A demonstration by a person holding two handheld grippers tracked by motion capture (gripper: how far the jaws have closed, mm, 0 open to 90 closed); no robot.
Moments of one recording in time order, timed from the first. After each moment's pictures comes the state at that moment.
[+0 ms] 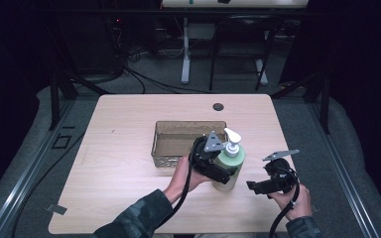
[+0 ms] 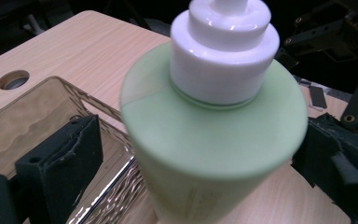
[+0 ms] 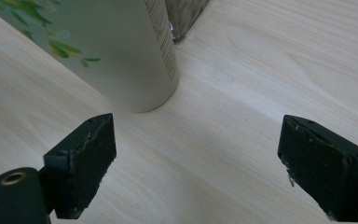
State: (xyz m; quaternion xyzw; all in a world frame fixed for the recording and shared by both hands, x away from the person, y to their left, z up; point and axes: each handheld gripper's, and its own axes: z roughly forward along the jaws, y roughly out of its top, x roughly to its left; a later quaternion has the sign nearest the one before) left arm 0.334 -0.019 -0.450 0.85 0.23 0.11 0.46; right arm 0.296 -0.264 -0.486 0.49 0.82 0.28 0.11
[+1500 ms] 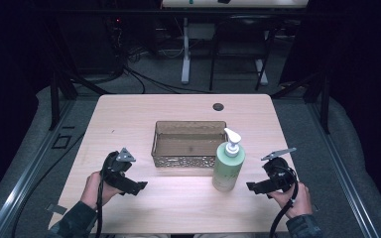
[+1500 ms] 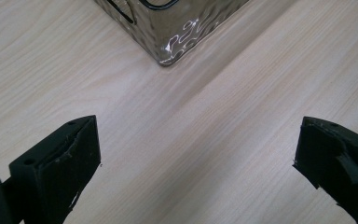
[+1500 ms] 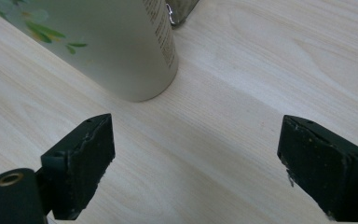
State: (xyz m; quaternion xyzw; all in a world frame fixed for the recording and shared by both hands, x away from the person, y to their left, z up) left arm 0.327 0.200 -0.500 0.88 0.36 0.11 0.28; right arm 0.302 -0.265 -0.490 0.49 0.83 0.26 0.09
